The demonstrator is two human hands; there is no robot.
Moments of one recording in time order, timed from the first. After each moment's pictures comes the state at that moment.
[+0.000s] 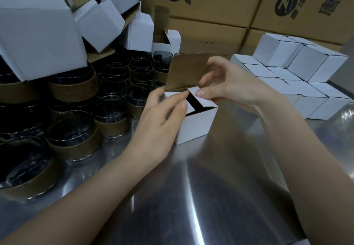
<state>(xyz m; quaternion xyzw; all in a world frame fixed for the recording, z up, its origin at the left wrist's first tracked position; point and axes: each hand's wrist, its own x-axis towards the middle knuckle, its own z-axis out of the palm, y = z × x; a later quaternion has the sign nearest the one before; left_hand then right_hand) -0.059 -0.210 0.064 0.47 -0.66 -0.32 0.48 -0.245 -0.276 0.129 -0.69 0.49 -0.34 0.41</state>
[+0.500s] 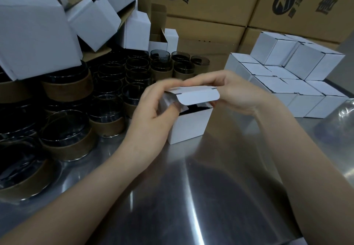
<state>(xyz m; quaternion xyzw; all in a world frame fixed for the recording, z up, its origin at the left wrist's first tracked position) -0.057 -0.210 0.066 0.41 -0.63 -0.37 0.54 -0.252 -0.282 0.113 -0.72 0.41 -0.30 0.47</state>
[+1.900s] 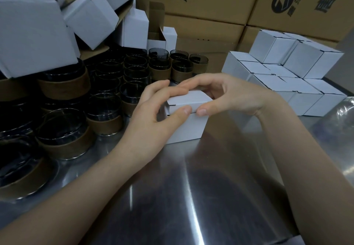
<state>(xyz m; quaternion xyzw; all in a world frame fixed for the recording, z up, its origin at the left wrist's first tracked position) -0.056 -0.206 0.067 0.43 -0.66 -0.36 0.50 -0.257 -0.269 0.120 -0.77 0.35 -0.20 0.49</state>
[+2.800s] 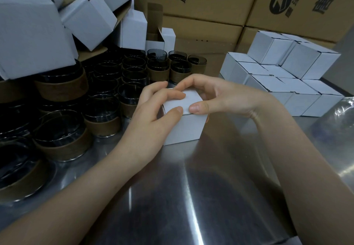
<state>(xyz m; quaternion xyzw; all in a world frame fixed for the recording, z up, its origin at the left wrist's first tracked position) -0.058 -0.211 0.064 0.43 -0.66 -0.37 0.50 -0.249 -0.268 0.120 -0.78 0.39 -0.17 0.46</state>
